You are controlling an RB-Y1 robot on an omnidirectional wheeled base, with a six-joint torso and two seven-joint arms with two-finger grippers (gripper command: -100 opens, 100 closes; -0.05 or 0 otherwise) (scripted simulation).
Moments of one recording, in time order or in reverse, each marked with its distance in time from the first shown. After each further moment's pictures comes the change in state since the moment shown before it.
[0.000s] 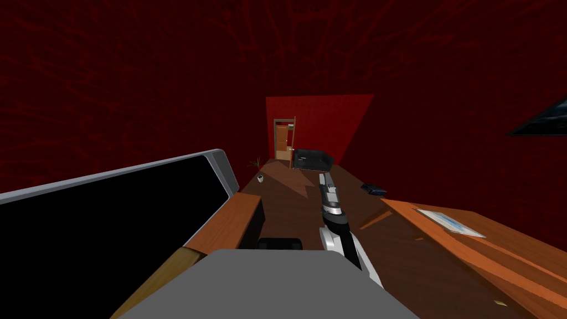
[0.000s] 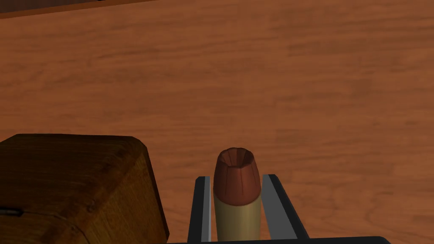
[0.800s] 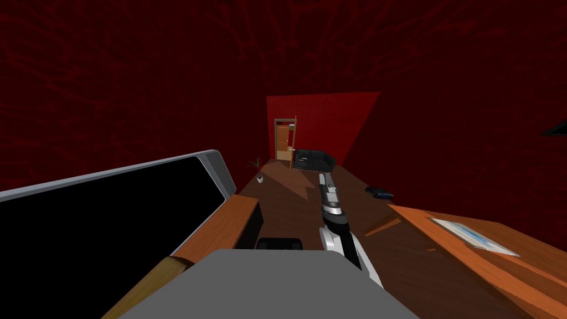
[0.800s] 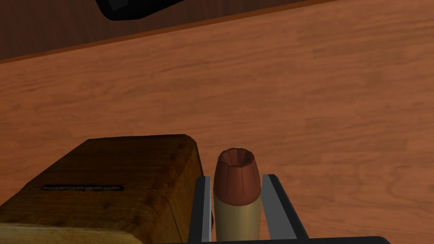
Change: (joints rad) left arm 0.116 0.188 0.002 -0.123 0.023 -0.105 -0.017; right arm 0.000 0.000 0.000 0.000 0.000 0.000 0.000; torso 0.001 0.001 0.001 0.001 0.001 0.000
